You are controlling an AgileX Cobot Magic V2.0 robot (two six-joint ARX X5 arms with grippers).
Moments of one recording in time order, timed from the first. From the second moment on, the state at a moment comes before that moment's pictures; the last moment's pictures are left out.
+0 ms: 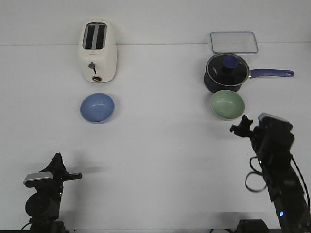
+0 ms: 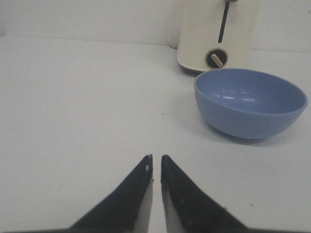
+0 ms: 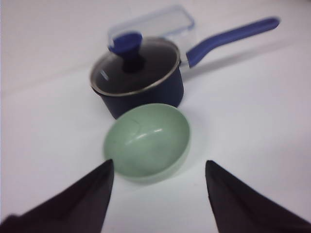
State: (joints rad) left arm -0.06 0.00 0.03 0.02 -0.18 -0.05; right arm -0.03 0.94 0.84 -0.34 0.05 0.35
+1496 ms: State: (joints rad) left arm -0.06 0.00 0.03 0.02 -0.18 -0.05; right arm 0.04 1.23 0.94 -0.45 -0.24 0.30
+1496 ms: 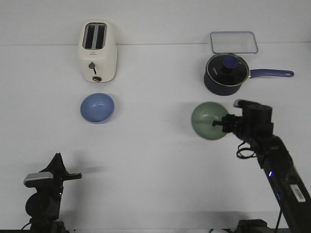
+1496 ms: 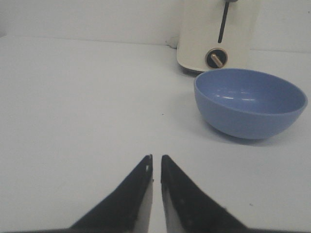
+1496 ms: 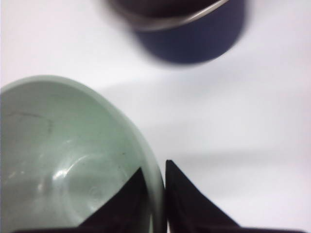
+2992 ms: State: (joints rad) left arm -0.06 0.00 0.03 0.02 -0.18 -0.05; right arm 0.67 0.88 0.70 -0.26 0.09 0.34
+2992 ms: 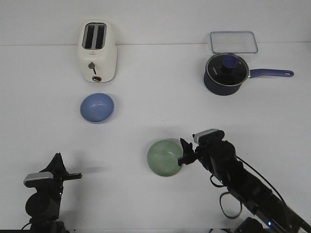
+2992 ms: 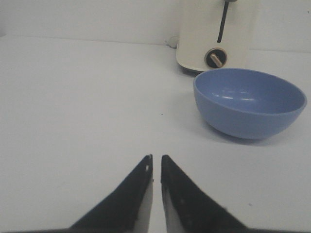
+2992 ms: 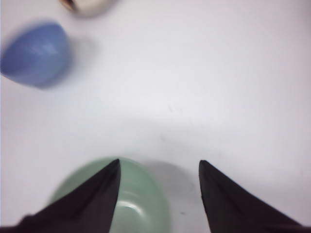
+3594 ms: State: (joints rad) left arm -0.06 0.00 0.03 0.02 -0.18 -0.13; right arm 0.92 0.61 0.50 -0.20 0.17 0.32
